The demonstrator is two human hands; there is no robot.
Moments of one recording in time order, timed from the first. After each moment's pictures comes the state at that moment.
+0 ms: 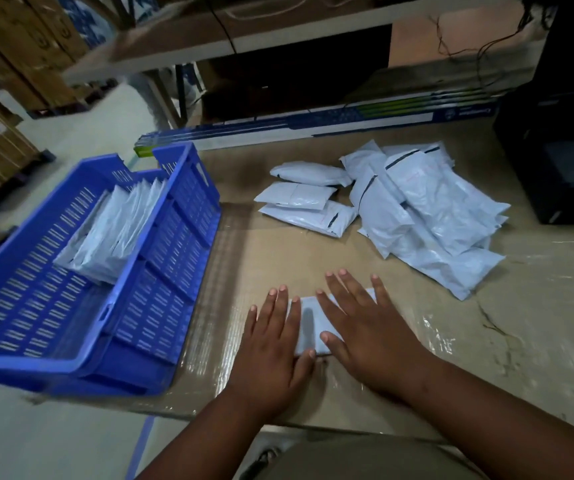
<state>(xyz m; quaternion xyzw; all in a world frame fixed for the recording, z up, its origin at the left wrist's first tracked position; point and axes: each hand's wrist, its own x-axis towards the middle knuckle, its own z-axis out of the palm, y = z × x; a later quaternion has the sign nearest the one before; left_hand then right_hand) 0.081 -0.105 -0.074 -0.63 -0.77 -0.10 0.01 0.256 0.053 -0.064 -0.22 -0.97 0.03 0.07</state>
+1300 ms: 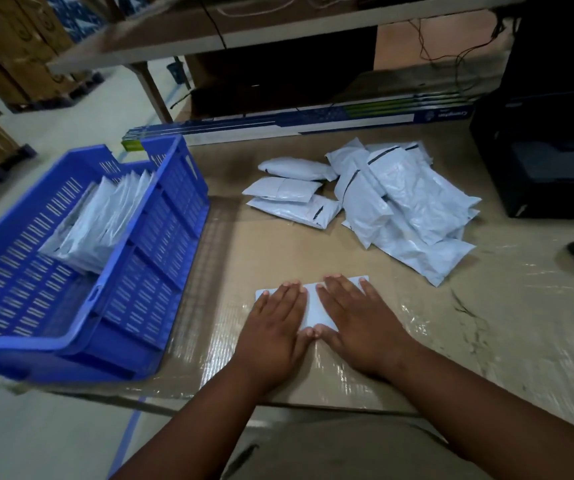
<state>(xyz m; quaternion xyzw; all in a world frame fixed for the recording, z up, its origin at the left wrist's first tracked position) 0.086 -0.080 -0.094 -0.68 -0.72 -0.10 0.01 0.274 0.057 -0.086 -0.26 -0.96 0.08 0.02</state>
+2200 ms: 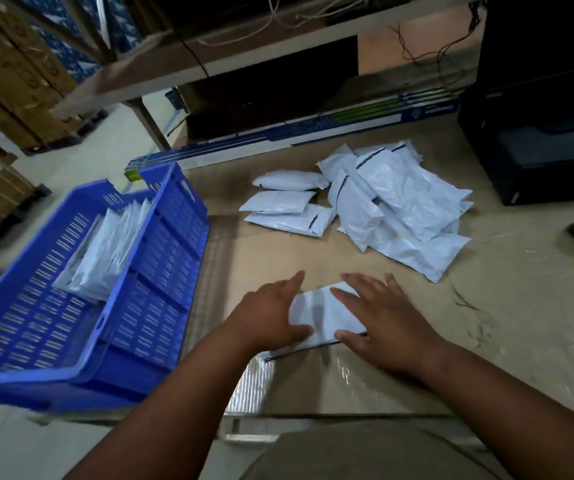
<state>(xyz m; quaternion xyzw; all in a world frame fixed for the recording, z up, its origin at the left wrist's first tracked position) 0.062 -0.028 -0.012 -0.63 -0.76 0.04 -0.15 0.311 0.069 -0.062 -0.27 -0.95 0.15 0.11</state>
